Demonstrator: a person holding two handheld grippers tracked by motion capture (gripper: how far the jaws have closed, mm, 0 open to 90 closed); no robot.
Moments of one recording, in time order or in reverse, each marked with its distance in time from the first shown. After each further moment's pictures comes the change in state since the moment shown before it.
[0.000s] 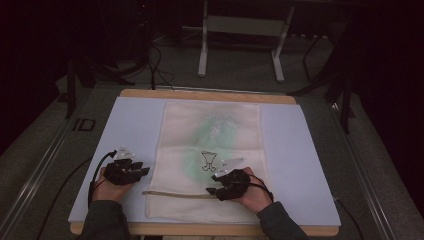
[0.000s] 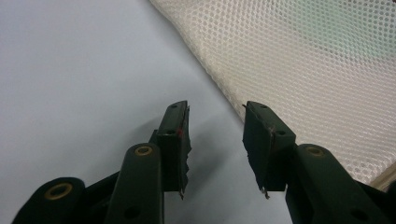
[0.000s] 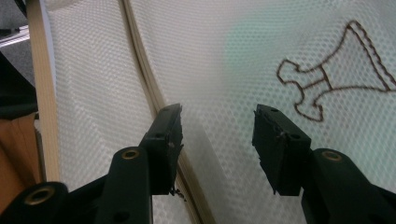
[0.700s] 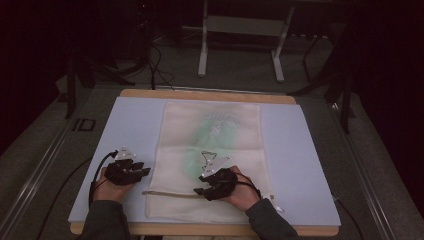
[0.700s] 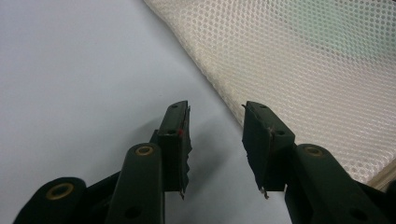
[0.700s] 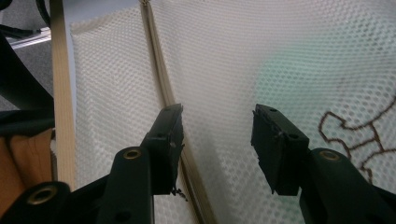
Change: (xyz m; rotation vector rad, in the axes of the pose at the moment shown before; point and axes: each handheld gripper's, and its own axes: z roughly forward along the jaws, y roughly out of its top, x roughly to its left) left arm -0.002 0.001 0.001 0.000 -0.004 0.012; right arm 0.010 0.023 0.021 -0.017 0.061 -0.044
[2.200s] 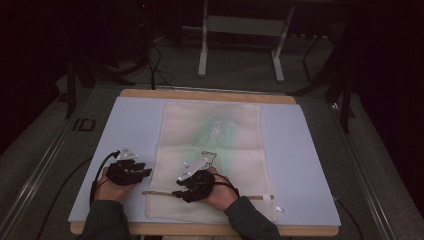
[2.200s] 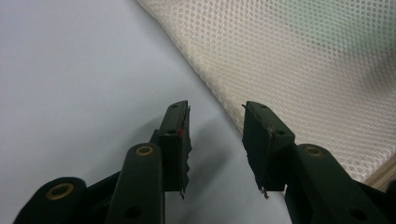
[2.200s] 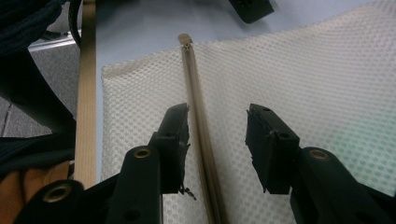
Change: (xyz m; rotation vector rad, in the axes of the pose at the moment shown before) left arm -0.002 0.001 0.003 0.014 -0.012 0.014; right arm 0.021 0.037 0.042 -0.024 0.083 -0.077
